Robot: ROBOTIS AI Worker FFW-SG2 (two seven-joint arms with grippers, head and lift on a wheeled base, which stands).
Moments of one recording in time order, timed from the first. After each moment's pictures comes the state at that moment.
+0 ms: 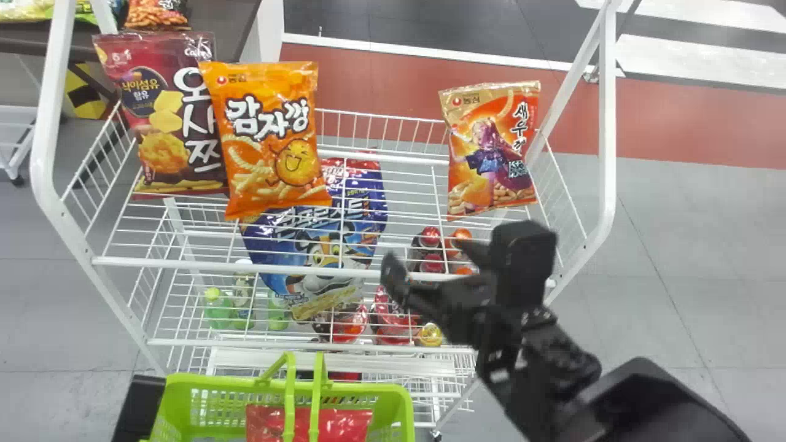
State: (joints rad) left arm 0.48 0.14 0.06 -2.16 0.55 1.55 -0.87; right arm 0.36 -0.28 0.21 -2.18 -0.27 0.44 -0.11
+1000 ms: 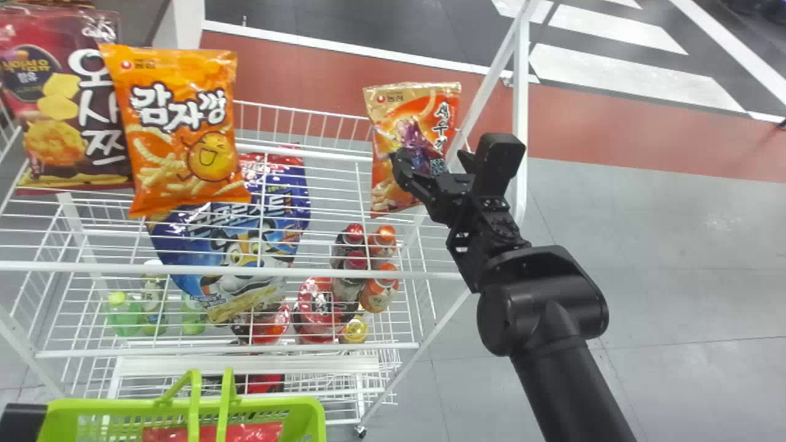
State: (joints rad) left arm 0.48 0.15 0.06 -2.16 0.52 1.55 -0.87; right arm -0.06 -0.27 0.06 -1.58 -0.25 0.24 -0.05
